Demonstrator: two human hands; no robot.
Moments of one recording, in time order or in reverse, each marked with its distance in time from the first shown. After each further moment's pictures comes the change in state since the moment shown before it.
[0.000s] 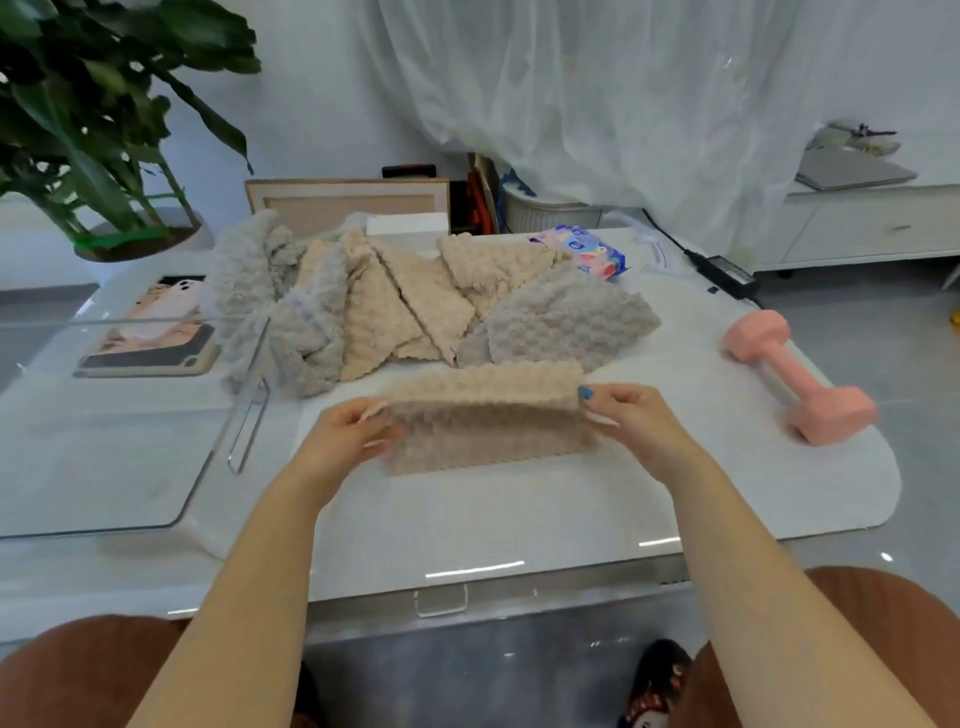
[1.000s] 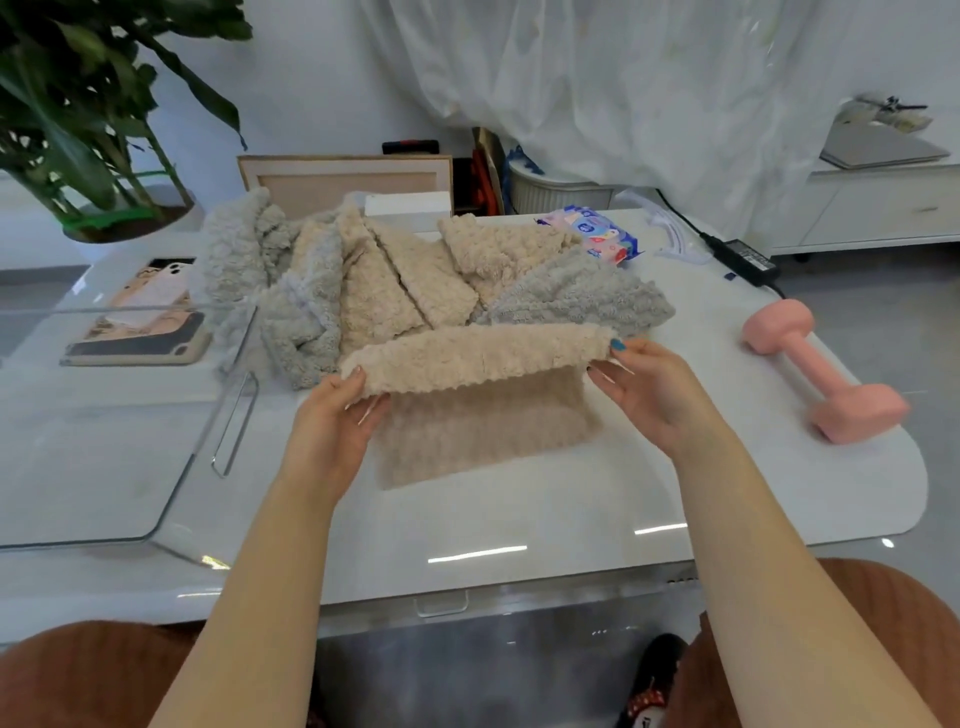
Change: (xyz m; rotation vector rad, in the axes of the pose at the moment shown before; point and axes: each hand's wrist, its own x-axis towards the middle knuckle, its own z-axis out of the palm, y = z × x) left_hand 0.013 0.002 0.005 -0.726 0.035 0.111; right_hand 0.021 -0.026 0.000 0.535 -0.040 -0.006
